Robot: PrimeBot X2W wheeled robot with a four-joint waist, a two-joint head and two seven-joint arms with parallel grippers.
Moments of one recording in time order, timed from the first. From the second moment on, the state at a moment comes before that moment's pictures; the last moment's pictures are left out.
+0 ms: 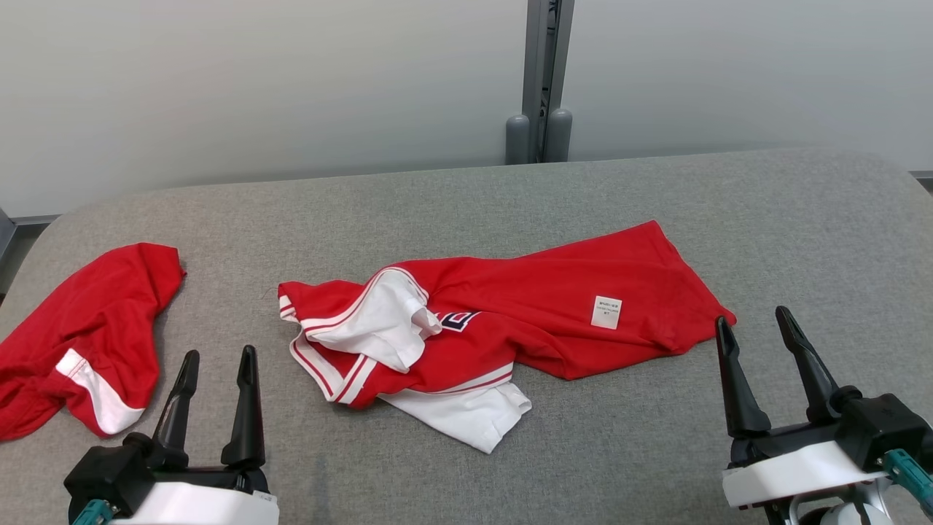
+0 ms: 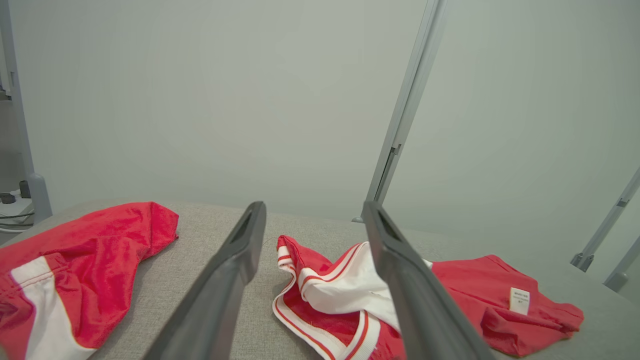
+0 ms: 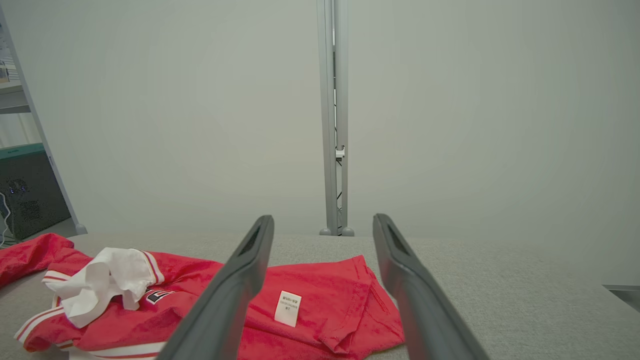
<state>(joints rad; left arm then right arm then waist) 0.03 0.08 0.00 0.11 -0.36 -0.09 -0.26 -0.05 -0.05 0.05 0.10 0.13 0.13 -0.26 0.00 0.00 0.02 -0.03</state>
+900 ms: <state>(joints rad) 0.00 0.06 0.00 0.13 -0.35 -0.11 -0.26 -0.11 -0.05 0.06 0.27 0.13 0.13 -0.26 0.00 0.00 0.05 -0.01</state>
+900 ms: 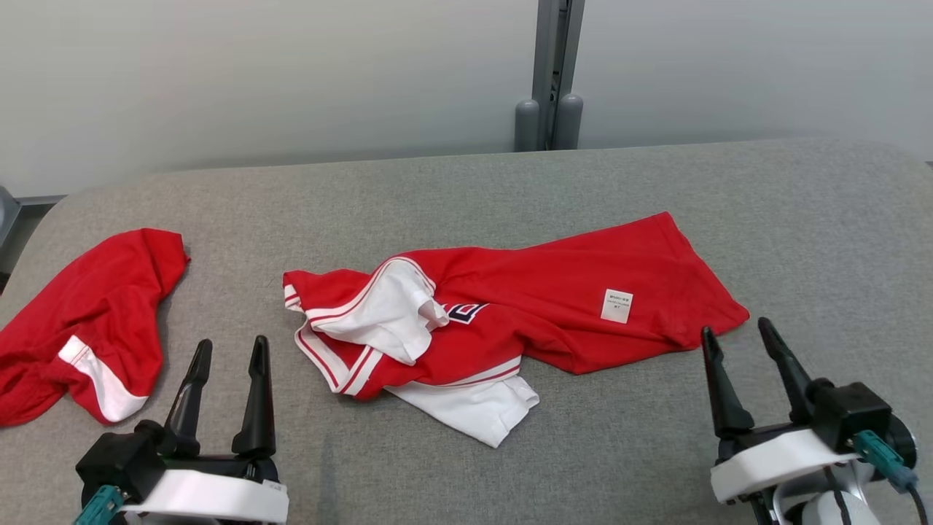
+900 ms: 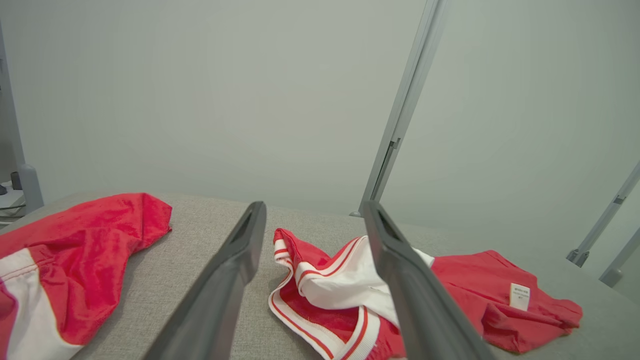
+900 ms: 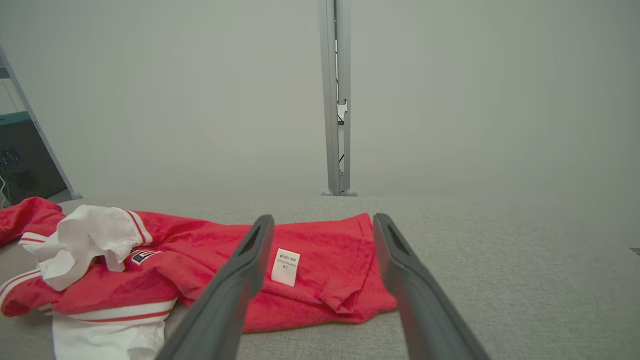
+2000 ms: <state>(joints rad) -0.06 0.07 -0.02 0.15 -0.36 -0.13 -0.26 -0.48 -0.05 -0.03 0.94 0.12 0.13 -0.25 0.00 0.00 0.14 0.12</state>
